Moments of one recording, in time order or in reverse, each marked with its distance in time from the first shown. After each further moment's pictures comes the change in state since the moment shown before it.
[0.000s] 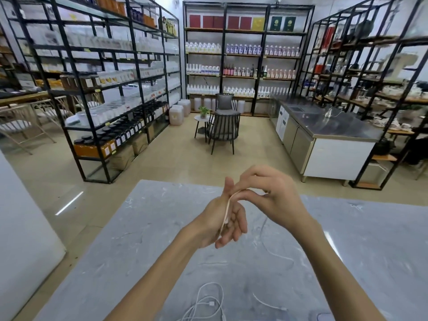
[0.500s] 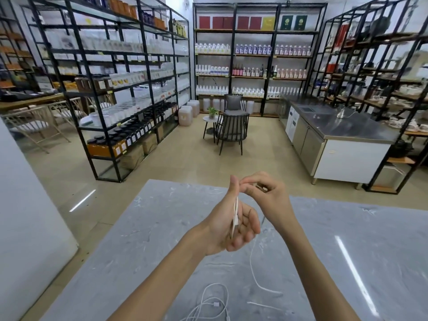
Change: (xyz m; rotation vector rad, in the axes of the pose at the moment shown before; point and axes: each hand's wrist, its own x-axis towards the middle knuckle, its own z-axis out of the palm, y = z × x) left_hand -0.004 0.007 0.010 -0.155 -0.081 -0.089; right_hand -0.010 0.028 0.040 0.626 0.151 0.512
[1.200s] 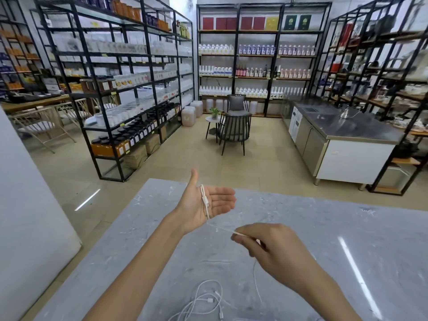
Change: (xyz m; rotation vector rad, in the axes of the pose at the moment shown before) left_hand 0.016 0.000 -0.046 -0.391 0.107 0.139; right_hand -0.087 -0.042 -0.028 -0.814 -0.424 -0.133
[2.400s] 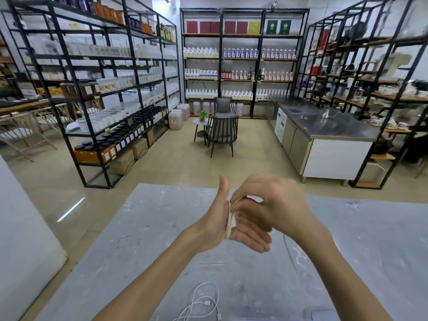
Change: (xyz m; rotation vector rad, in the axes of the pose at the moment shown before) left_hand -0.018 -0.020 0.060 0.346 -0.368 -0.122; right_hand 0.047 -0.004 -0.051 -0.125 0.275 -0.190
